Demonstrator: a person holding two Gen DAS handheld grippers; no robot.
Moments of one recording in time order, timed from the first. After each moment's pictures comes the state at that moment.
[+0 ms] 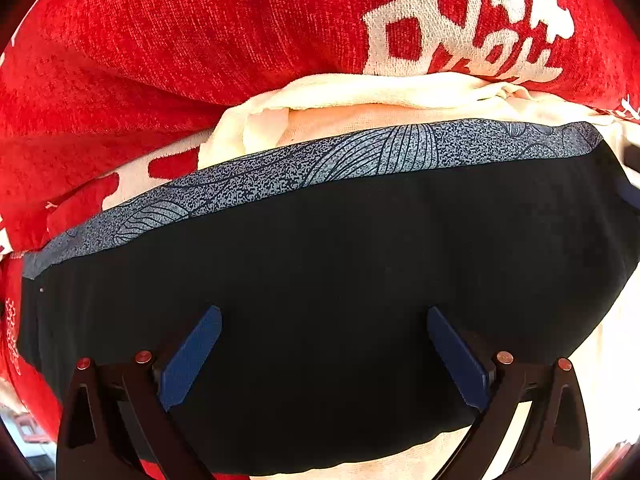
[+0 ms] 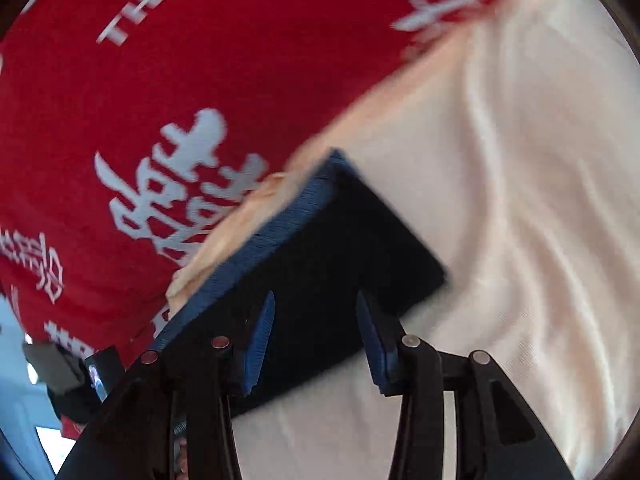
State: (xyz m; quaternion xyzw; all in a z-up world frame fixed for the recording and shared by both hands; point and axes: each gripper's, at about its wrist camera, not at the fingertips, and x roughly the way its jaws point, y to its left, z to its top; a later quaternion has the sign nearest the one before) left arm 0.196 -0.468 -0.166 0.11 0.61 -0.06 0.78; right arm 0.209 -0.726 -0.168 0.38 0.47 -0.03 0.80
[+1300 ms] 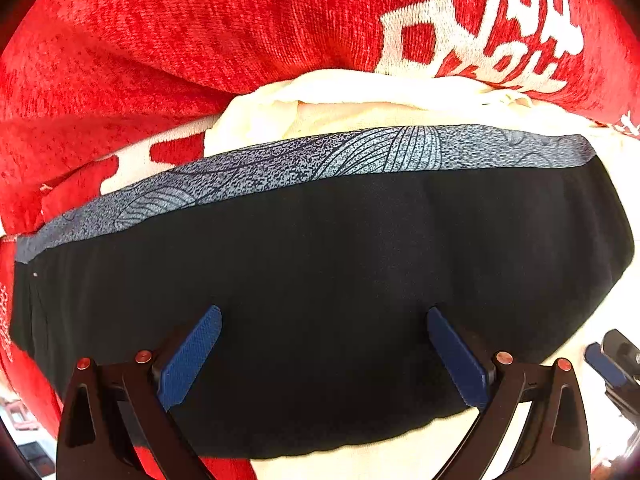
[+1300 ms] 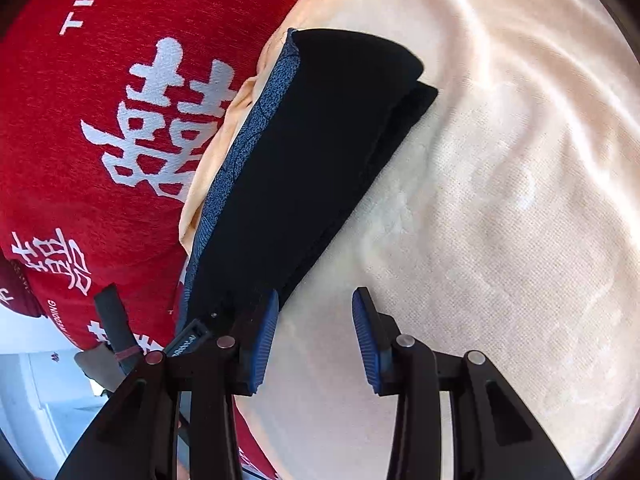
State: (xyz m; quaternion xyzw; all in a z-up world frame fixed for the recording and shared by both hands) left arm 0.207 -0.448 -0.153 0.07 0.64 -0.07 0.76; right arm 0.142 -0.697 -0.221 0.51 0.50 0.01 0.70
